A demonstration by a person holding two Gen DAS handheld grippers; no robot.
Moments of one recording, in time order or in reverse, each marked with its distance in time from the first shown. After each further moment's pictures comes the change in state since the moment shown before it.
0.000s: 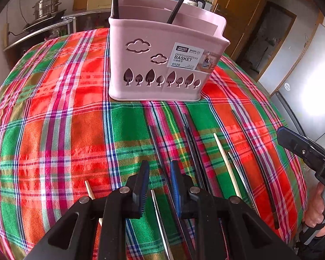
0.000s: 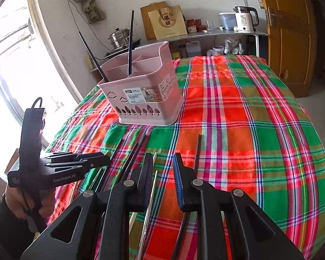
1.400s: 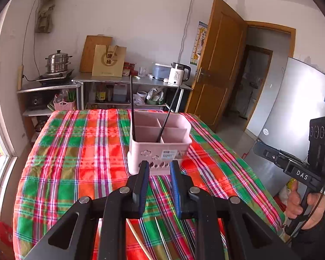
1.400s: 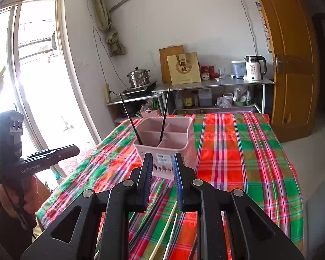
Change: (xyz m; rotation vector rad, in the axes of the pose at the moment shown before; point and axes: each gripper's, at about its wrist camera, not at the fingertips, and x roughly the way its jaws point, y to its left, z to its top) left arm -0.180 0.001 0.001 0.043 -0.431 -0.044; right arm -0.093 0.047 0.044 -0.095 -0.267 0.035
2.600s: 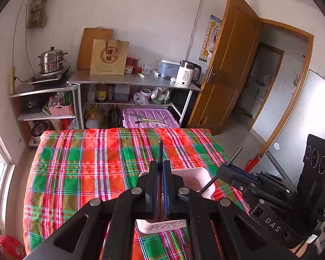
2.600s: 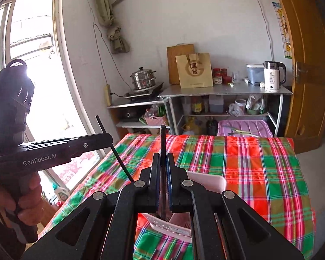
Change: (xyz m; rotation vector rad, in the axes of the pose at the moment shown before) left arm 0.114 0.042 0.155 -0.031 0.081 0.021; right arm 0.140 0.032 0.100 -0.029 0.029 0.029
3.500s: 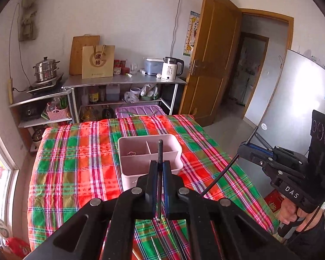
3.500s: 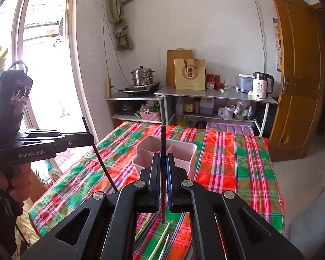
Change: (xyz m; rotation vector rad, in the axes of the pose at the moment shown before) left arm -0.089 -0.061 -0.059 0.102 -0.010 -0.021; right arm -0.120 -0.001 -0.034 -0.111 -0.025 -0.057
